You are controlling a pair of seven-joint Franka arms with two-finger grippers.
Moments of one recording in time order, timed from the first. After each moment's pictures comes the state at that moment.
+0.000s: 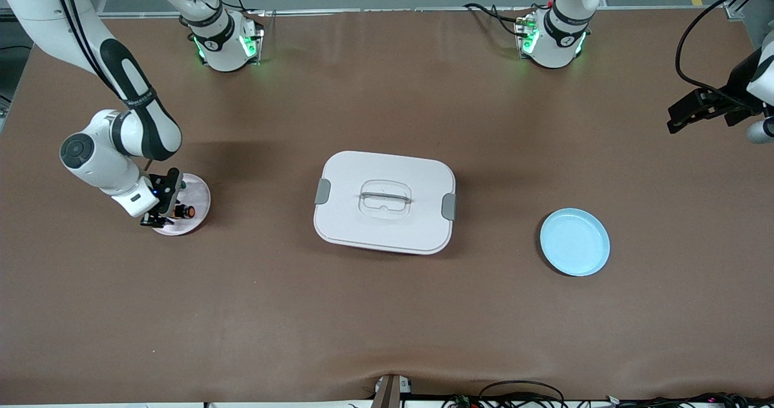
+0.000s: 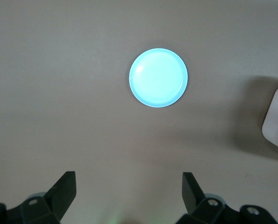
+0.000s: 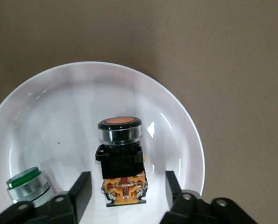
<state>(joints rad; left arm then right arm) 0.08 0.00 -0.14 -1.52 0.06 1.50 -0.15 -0.14 0.40 -0.01 -2.25 0.02 2.71 -1.67</state>
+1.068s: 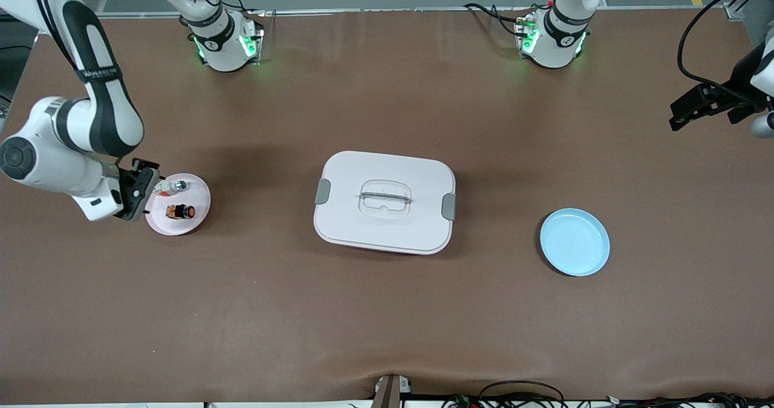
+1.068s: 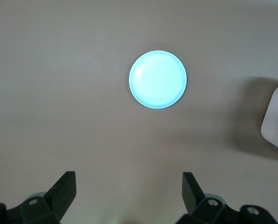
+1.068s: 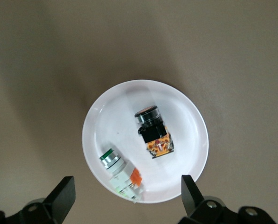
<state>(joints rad) 0.08 -0.01 -0.14 -1.52 0.06 1.50 -0.15 -0.14 0.23 0.00 -2.08 0.02 2.14 -1.29</state>
